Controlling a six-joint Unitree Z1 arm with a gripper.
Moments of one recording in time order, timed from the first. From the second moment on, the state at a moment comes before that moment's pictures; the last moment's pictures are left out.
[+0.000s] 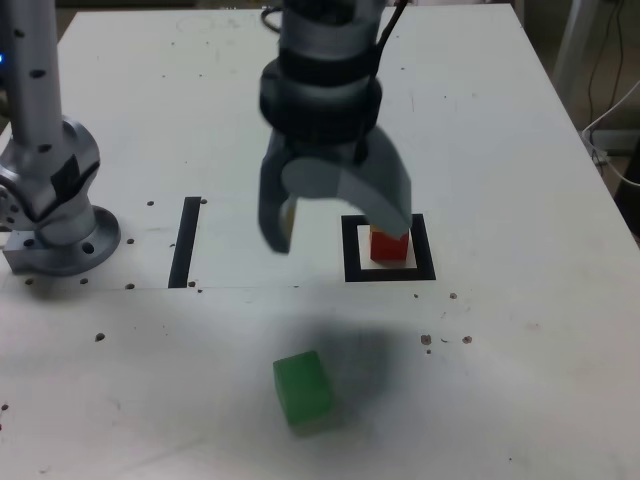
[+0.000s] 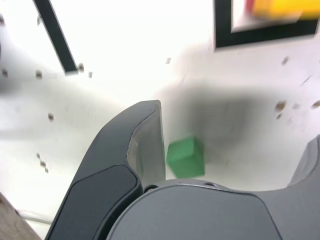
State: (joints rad) arm -0.40 1.87 -1.55 1.38 0.00 -0.33
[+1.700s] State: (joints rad) arm -0.57 2.09 -1.44 1.16 -0.26 -0.53
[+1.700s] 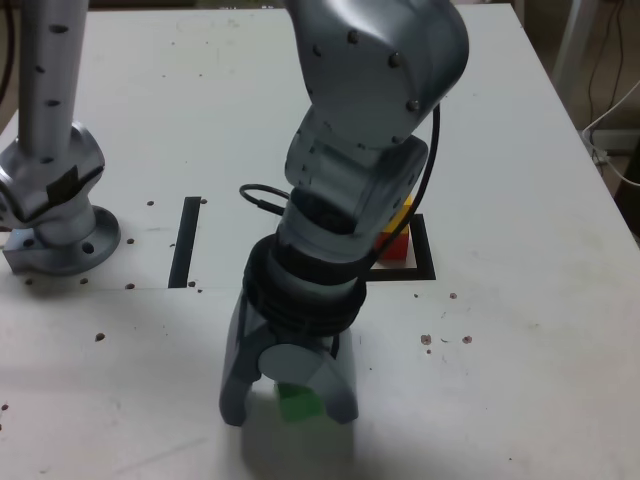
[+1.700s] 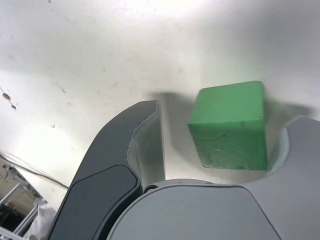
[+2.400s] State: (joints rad) arm -0.57 2.09 -1.44 1.16 -0.24 -0.53
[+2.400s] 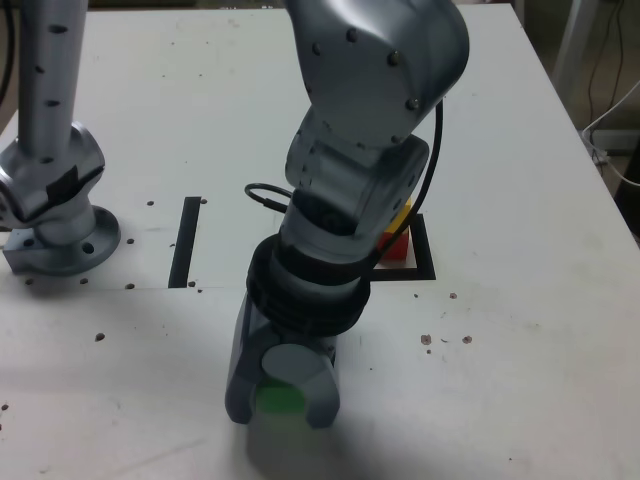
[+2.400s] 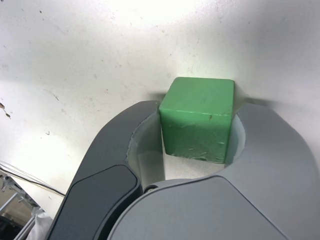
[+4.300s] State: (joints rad) arm -0.17 2.06 -1.90 1.58 0.01 -0.09
